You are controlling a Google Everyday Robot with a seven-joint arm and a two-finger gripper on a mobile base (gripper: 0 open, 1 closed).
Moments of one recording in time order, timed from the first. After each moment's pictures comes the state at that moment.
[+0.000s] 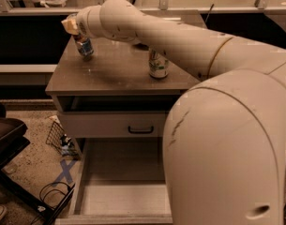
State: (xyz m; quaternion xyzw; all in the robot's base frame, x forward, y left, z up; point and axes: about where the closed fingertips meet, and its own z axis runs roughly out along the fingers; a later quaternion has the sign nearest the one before) arm 0.796 0.215 0.940 -0.36 0.70 0.23 0.57
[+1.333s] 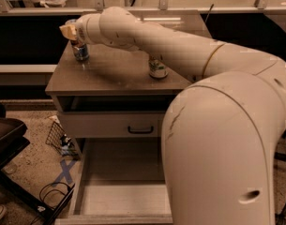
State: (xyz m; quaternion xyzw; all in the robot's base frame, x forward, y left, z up) arm 0.801 0.229 0.913 -0.34 0.71 0.26 0.56
